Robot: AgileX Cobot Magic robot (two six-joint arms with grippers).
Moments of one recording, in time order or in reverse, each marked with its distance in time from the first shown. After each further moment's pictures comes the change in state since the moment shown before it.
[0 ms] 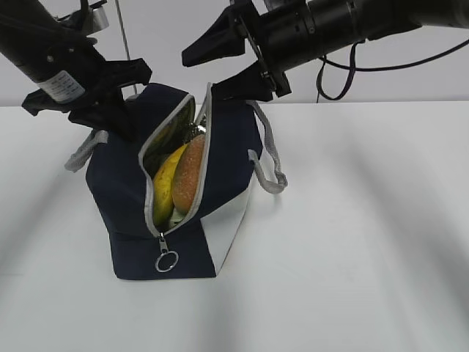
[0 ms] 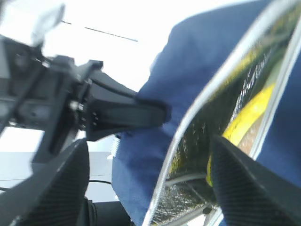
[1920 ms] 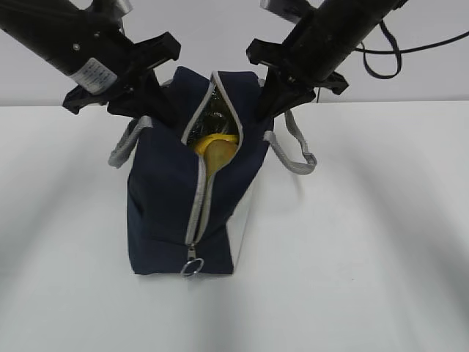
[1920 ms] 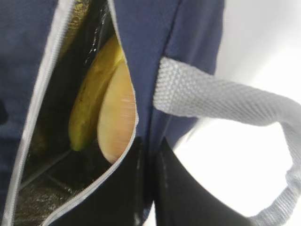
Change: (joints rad) left arm -0.042 0.000 -0.003 -0.223 -0.050 0.070; right arm 0.023 -0.023 -0.132 -0.673 0.034 0.343
